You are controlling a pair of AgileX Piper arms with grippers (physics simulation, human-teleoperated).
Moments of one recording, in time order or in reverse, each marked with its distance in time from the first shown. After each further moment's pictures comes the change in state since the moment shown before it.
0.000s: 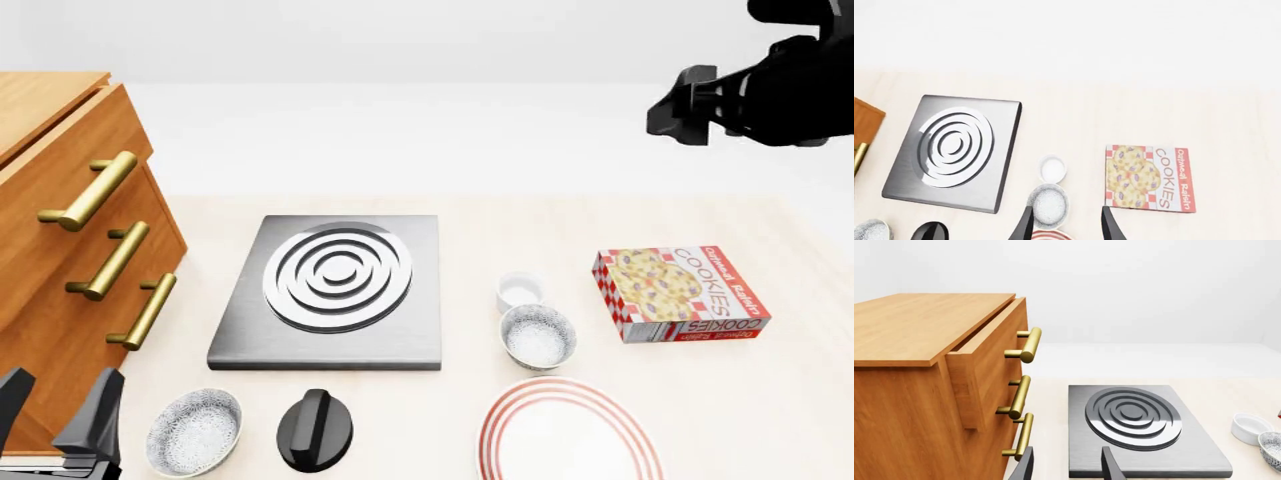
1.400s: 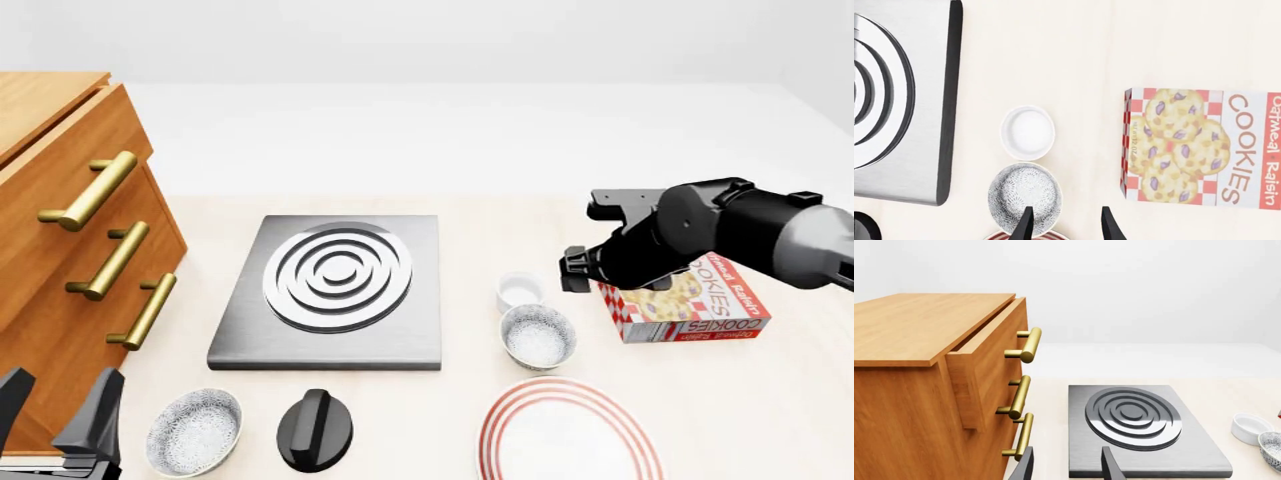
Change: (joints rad) left arm 0.000 0.000 0.000 0.000 0.000; right arm 0.022 0.367 0.384 -0.310 0.029
